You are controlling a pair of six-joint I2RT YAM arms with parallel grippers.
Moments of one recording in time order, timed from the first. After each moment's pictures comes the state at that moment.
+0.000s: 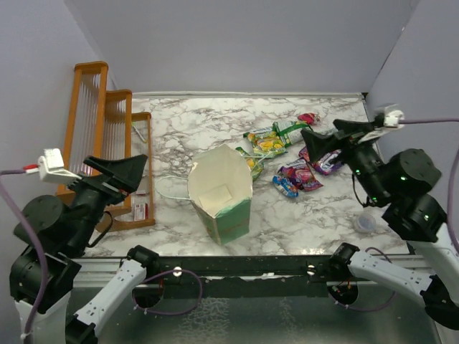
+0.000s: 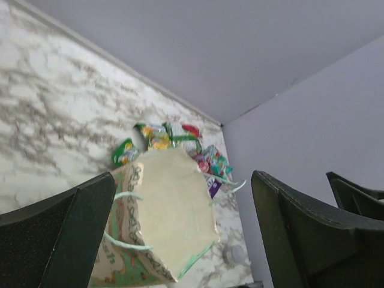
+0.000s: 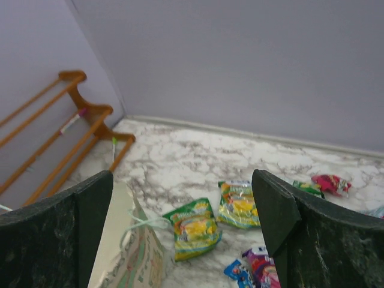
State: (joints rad) left arm -0.41 0.51 1.36 -0.95 -0.17 -0.88; right arm 0.78 0.79 1.25 -0.35 0.36 0.11
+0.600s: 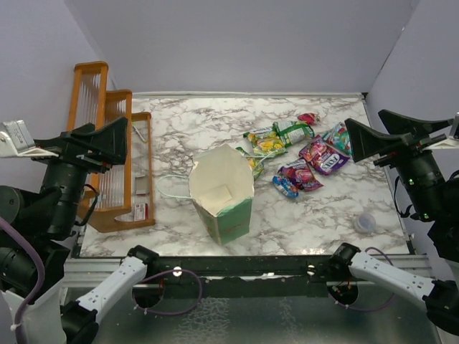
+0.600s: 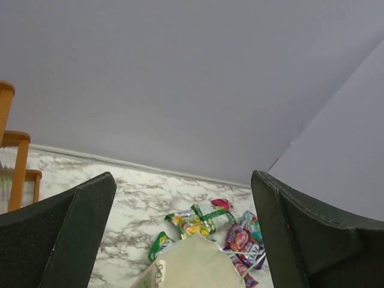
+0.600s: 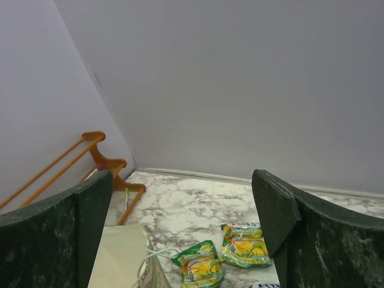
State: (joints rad) left arm -0.41 0.73 1.70 -0.73 -0.24 -0.45; right arm 0.78 0.71 1.48 -0.39 0.38 0.08
